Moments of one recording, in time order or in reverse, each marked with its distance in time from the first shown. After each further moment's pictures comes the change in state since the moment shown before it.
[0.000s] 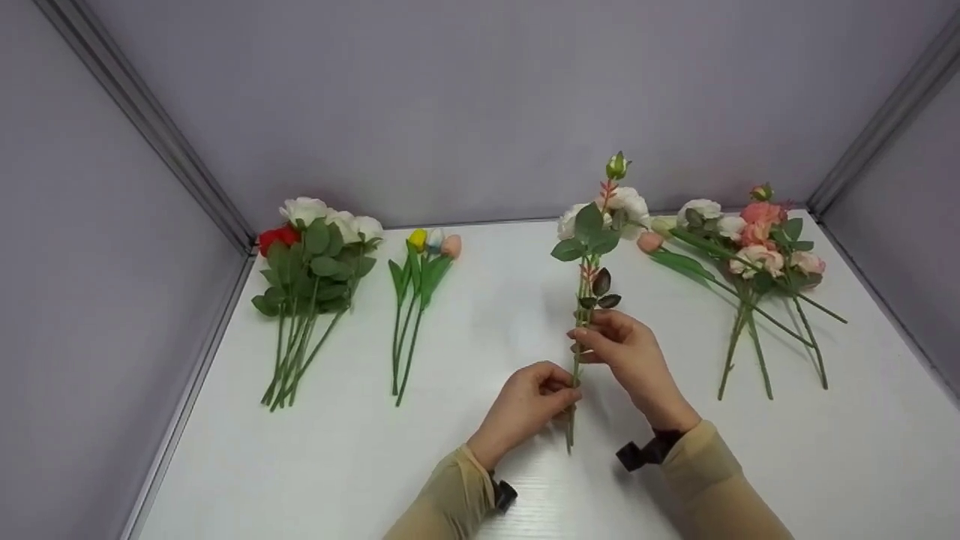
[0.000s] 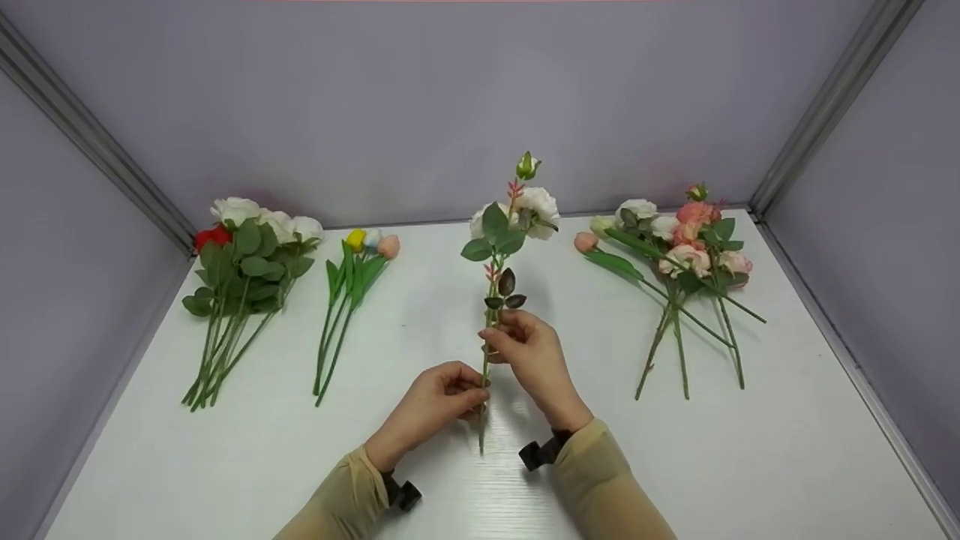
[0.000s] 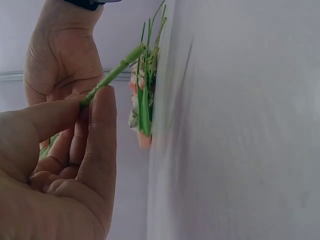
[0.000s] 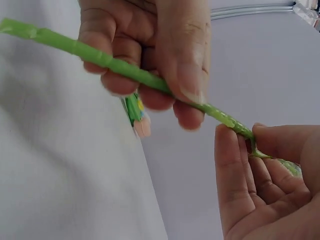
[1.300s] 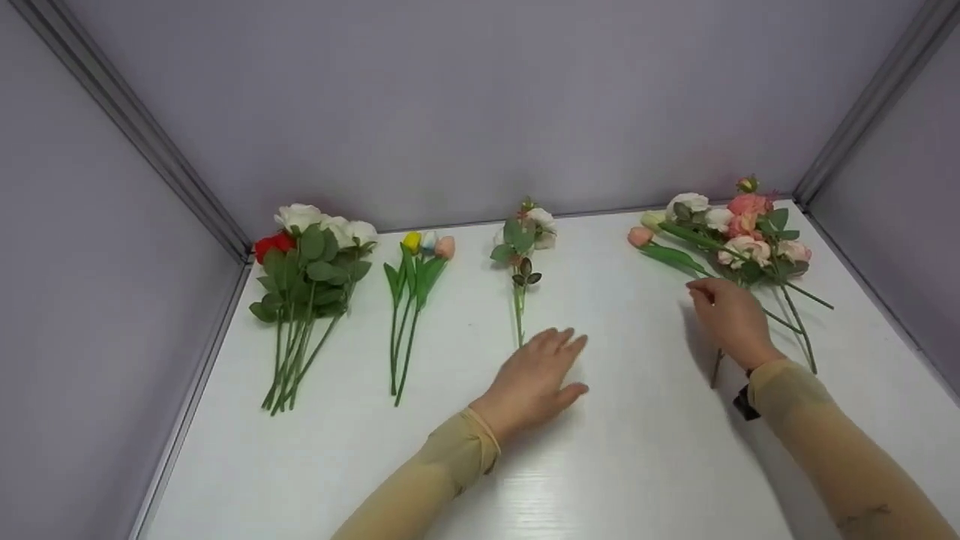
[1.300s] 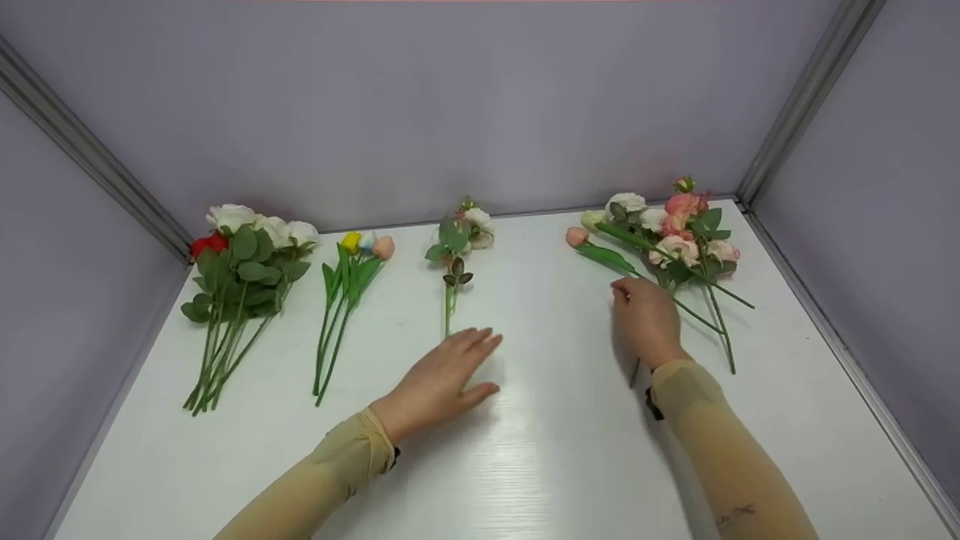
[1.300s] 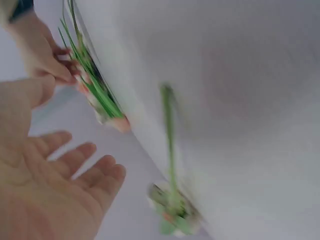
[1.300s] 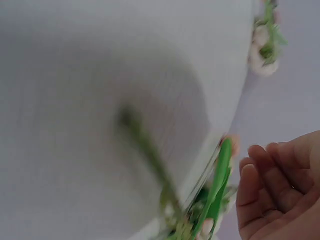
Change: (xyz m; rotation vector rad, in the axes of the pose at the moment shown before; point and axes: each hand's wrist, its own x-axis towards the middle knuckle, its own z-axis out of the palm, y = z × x) left_hand 0.017 0.019 0.002 1.174 -0.131 0.365; right_hand 0.031 0.012 -0.156 -0.936 0.173 -0.052
